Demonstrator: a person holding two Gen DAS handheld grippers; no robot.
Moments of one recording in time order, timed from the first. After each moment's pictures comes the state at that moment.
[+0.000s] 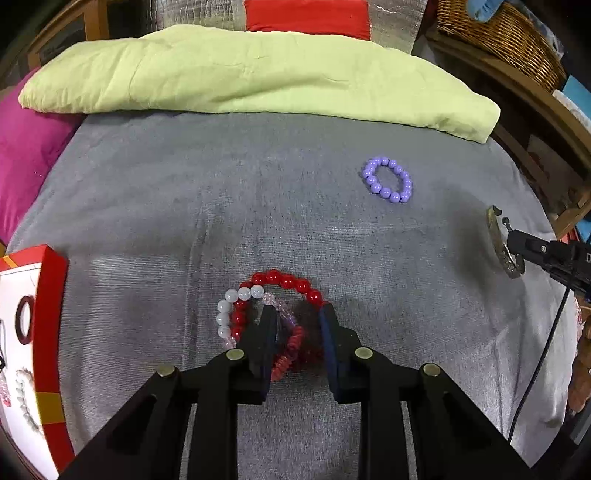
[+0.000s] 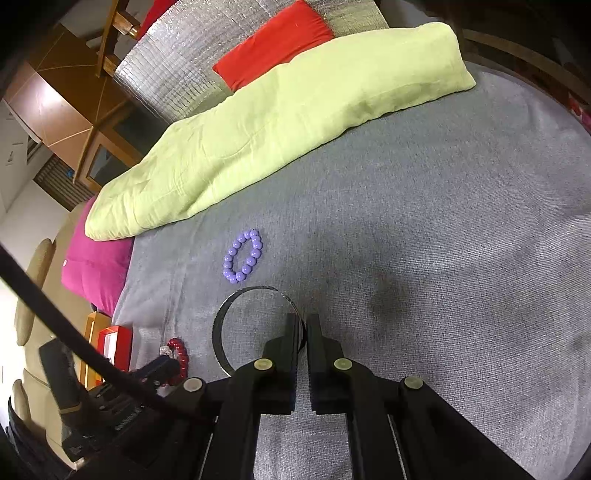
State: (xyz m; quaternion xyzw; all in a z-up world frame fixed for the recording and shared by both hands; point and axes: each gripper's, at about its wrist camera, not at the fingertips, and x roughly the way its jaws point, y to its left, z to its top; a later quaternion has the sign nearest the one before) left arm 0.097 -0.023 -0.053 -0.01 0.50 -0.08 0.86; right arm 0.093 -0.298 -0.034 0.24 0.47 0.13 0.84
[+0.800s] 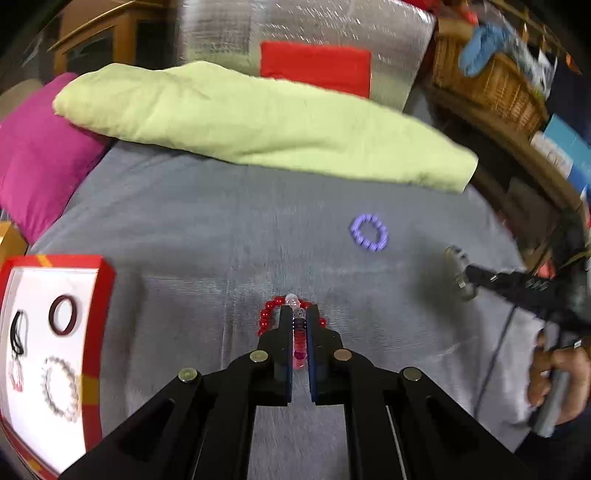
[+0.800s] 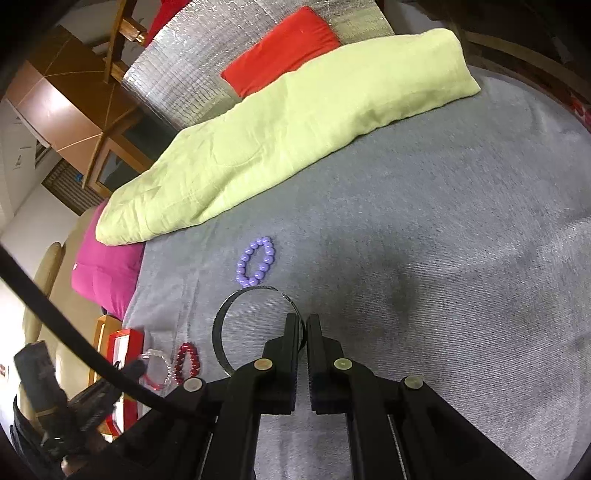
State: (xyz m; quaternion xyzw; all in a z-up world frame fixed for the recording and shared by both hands) left arm 0.054 0.008 0.011 -0.06 0.42 -0.09 0.90; right arm 0.085 -0.295 -0.022 0.24 0.45 0.15 0.85
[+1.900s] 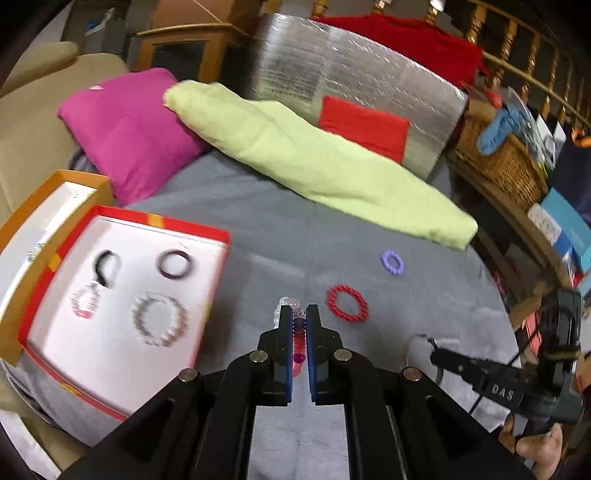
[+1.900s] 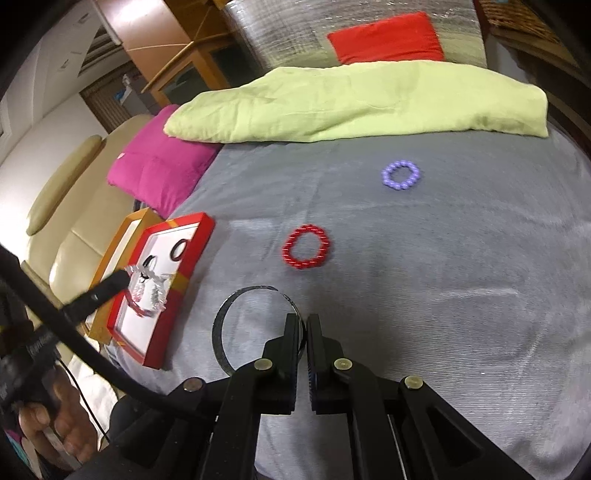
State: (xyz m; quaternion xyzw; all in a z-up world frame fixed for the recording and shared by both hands) left arm -0.066 0.117 0.057 -0.15 0.35 -0.03 0.92; right arm -0.042 -0.138 0.022 0.10 0.46 0.23 0.85
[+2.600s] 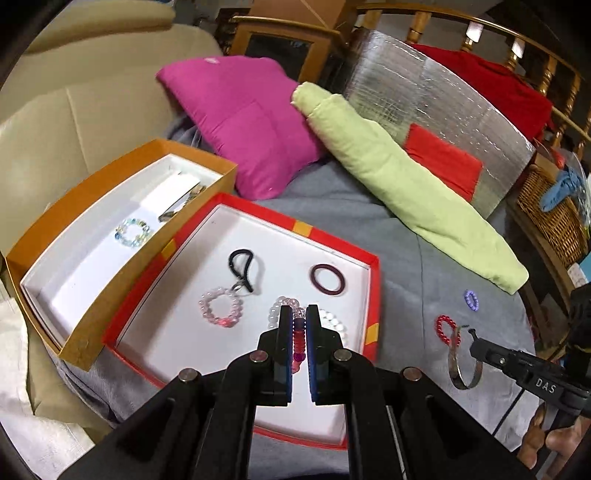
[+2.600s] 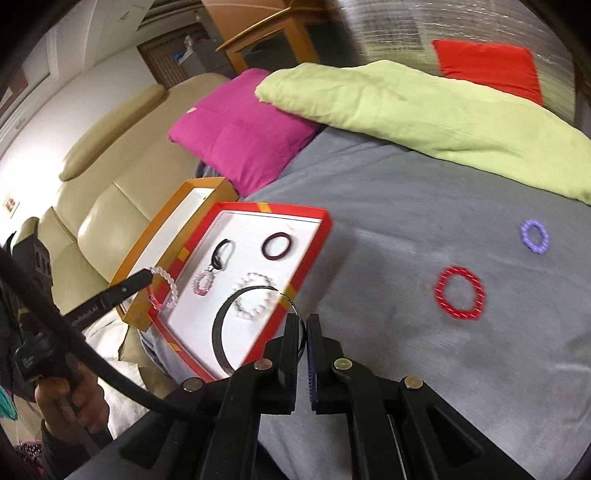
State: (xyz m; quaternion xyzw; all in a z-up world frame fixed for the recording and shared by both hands) left arm -0.089 0.276 0.036 -0.20 0.36 0.07 0.91; right arm -0.028 0.019 0.048 0.03 0.45 0.32 0.83
